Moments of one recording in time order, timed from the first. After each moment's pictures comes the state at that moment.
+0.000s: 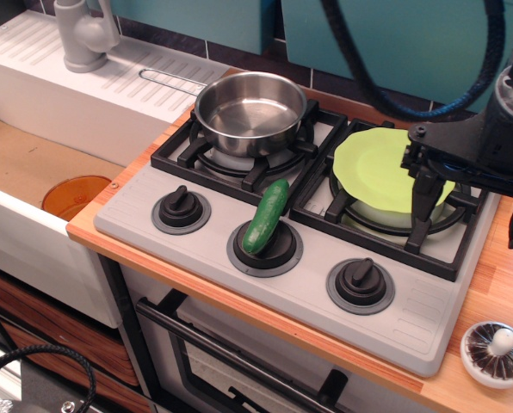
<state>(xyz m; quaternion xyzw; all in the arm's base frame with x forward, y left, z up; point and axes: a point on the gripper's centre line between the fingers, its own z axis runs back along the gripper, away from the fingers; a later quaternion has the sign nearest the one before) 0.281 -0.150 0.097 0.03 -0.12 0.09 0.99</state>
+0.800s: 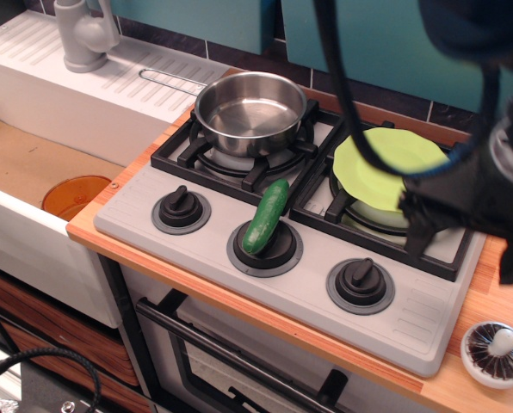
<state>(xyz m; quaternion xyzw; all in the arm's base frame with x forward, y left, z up) 0.261 -0.166 0.068 0.04 -0.14 0.09 0.99</state>
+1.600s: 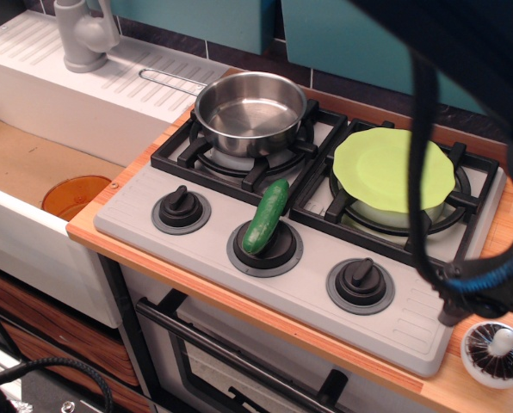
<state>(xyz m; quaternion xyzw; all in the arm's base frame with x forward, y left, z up) 0.249 -0.197 0.032 0.06 -0.18 0.11 0.98</state>
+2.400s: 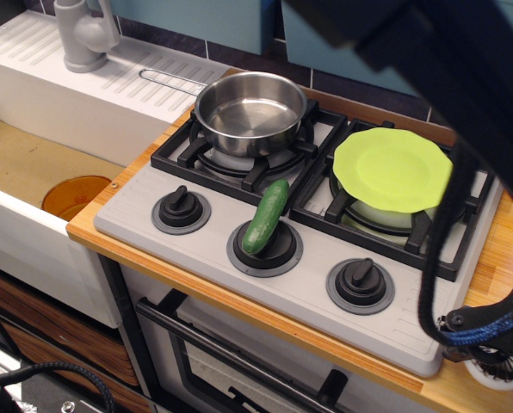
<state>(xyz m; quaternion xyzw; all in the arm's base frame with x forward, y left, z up) 0.245 -0.206 0.006 0.05 -0.20 0.12 0.97</state>
